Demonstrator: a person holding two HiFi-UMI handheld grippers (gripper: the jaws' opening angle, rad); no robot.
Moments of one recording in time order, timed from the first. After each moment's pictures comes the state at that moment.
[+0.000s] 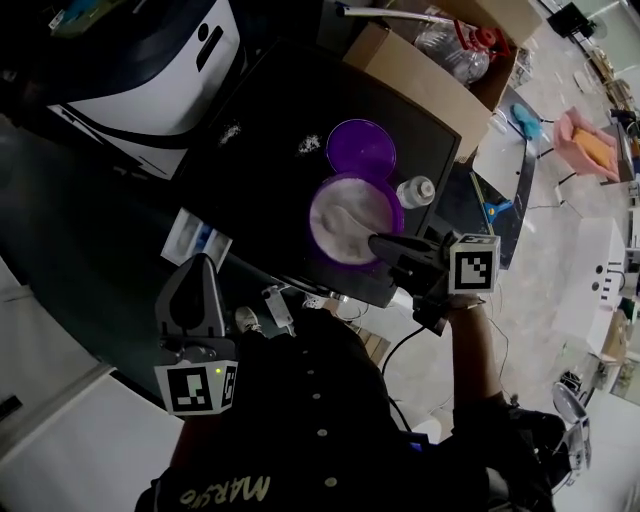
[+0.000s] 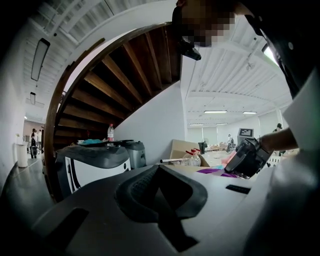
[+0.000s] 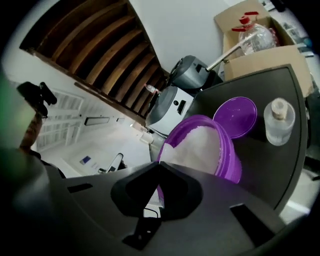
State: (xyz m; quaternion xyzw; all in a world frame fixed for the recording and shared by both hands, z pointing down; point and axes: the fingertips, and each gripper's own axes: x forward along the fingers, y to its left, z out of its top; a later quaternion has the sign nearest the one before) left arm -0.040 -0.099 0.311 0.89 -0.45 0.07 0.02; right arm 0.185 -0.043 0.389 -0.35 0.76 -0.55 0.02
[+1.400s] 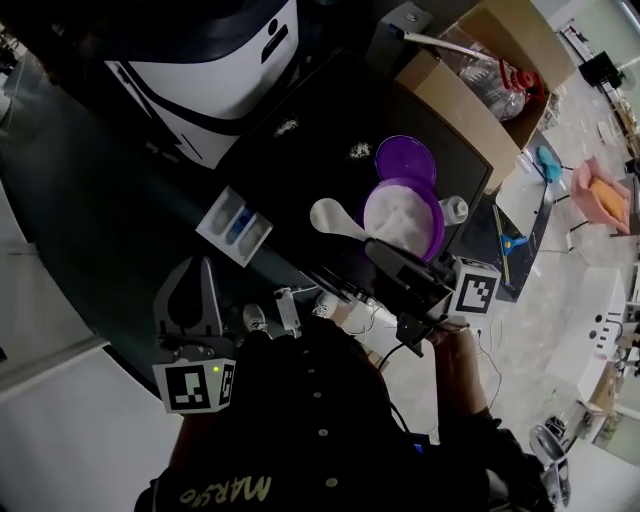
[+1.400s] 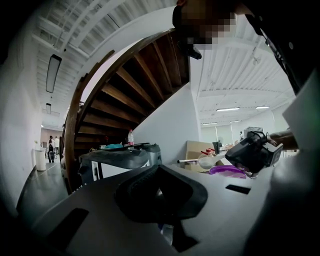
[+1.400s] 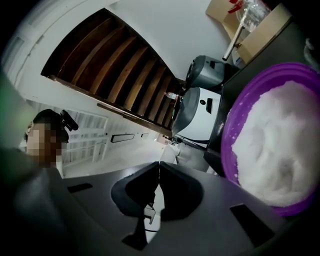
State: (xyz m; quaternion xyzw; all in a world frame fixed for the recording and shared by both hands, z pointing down) left arm -0.127 -0.080 0.294 0.85 -0.52 0.06 0.01; right arm 0.089 -0.059 0.325 -0.26 0.78 -0.54 0.18
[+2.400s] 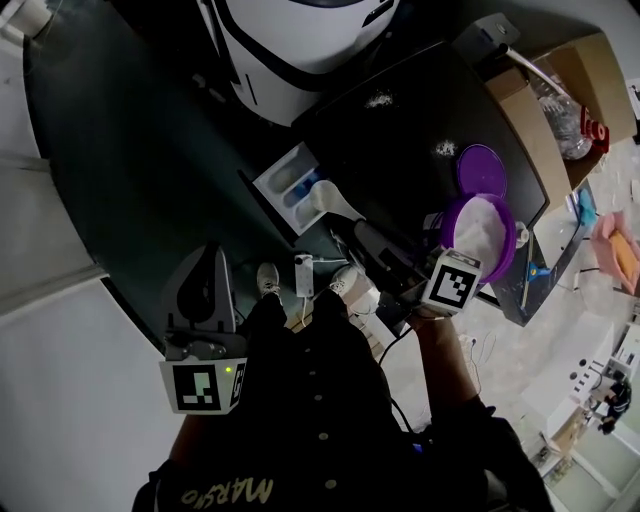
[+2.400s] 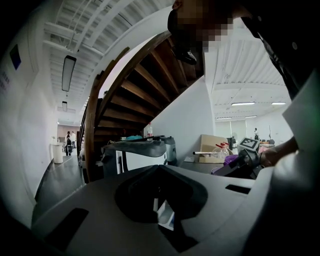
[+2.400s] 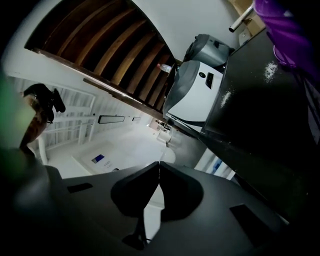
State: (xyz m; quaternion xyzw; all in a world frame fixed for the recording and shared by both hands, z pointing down) left arm -0.237 -0.060 0.319 0.80 -0.59 0.08 0.03; right arm -0.051 -0.091 0.417 -0.27 0.78 -0.55 0.08
